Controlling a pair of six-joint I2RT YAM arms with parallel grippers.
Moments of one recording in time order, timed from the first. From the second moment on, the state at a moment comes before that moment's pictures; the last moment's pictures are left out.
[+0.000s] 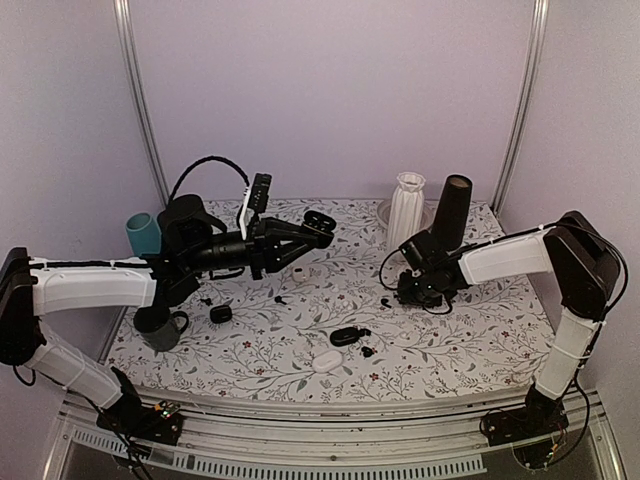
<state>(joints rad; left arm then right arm) -0.76 1.38 0.80 0.69 0.64 -0.33 0.64 1.81 1.00 -0.24 0.21 0.71</state>
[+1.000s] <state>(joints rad) -0.76 1.38 0.80 0.69 0.64 -0.34 0.60 1.85 1.08 -0.29 0.23 0.79</state>
